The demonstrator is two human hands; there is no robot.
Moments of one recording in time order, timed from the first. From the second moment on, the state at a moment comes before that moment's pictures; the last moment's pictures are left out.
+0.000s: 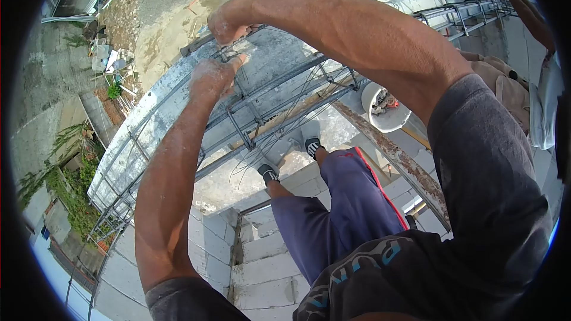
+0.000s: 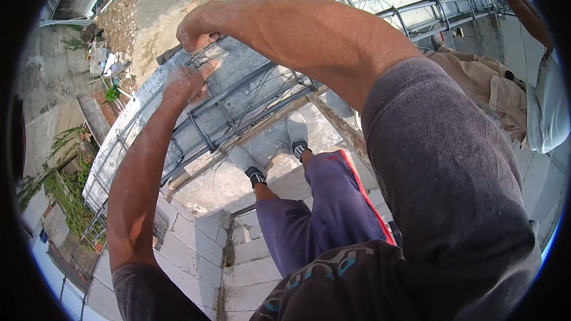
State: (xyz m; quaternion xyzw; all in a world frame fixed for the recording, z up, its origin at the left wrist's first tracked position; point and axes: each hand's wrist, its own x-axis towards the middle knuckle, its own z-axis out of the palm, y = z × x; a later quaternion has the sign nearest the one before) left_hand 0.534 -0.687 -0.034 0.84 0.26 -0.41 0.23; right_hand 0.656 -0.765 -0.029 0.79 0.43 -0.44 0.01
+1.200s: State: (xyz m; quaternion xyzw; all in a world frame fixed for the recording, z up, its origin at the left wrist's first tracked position) left_hand 0.516 -0.661 -0.026 0.81 0.28 -0.37 0.37; right_hand 0.660 -0.762 -0.042 0.77 0.52 -0.38 -0.01
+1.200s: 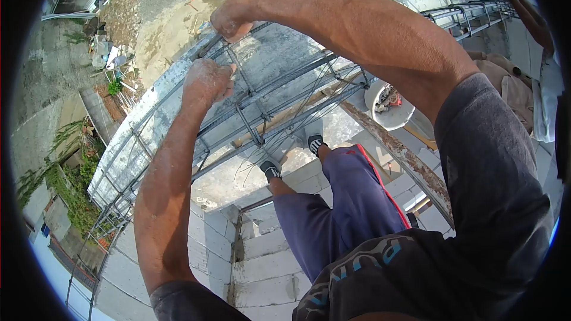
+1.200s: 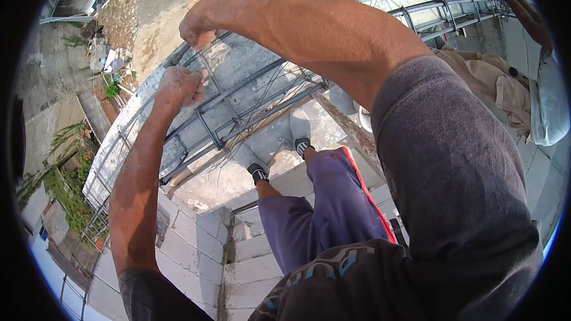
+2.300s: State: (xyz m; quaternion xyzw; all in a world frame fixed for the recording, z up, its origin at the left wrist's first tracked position) left_hand 0.520 -0.627 -0.054 0.85 0.16 -0.19 0.46; right_hand 0.642 -0.765 0.034 0.78 0.40 -0.49 -0.07
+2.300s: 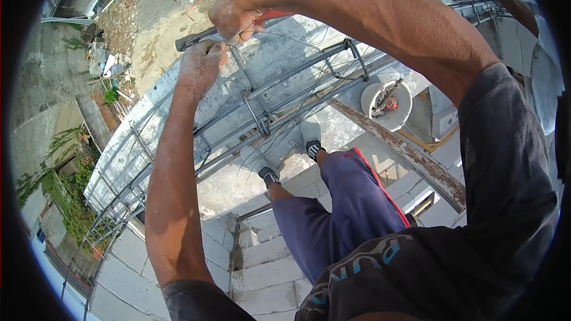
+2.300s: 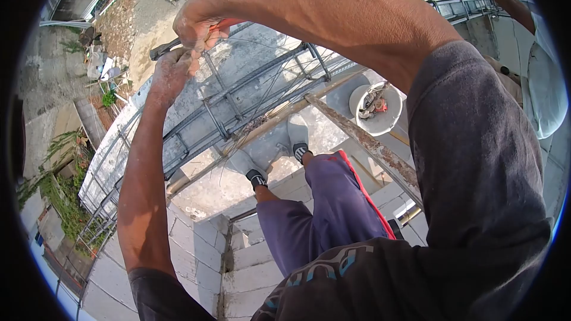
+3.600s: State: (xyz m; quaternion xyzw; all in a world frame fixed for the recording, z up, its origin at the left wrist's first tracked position) left_hand 0.566 -0.623 -0.023 0.94 -0.20 -0.20 0.20; right_hand 0.677 -0.875 0.198 0.82 0.40 -0.36 -0.22
